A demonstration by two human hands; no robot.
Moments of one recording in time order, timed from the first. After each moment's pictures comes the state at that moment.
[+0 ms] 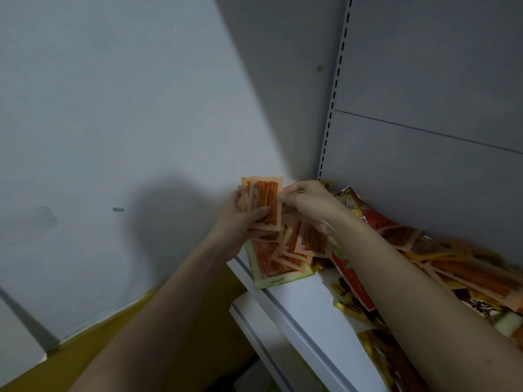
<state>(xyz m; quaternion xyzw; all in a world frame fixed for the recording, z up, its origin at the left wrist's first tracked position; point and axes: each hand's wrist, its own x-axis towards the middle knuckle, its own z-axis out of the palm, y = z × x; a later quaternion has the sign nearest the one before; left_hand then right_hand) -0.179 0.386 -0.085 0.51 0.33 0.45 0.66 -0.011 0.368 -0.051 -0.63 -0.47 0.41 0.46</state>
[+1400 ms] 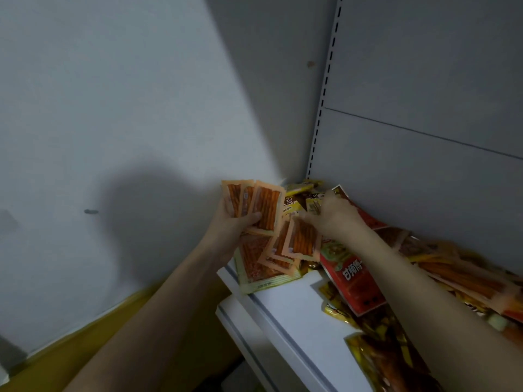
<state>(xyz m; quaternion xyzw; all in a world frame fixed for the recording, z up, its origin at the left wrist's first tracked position) -0.167 0.401 -0.108 0.48 0.32 0.44 0.68 0.031 0.338 -0.055 -0.81 -0.55 0.12 0.17</state>
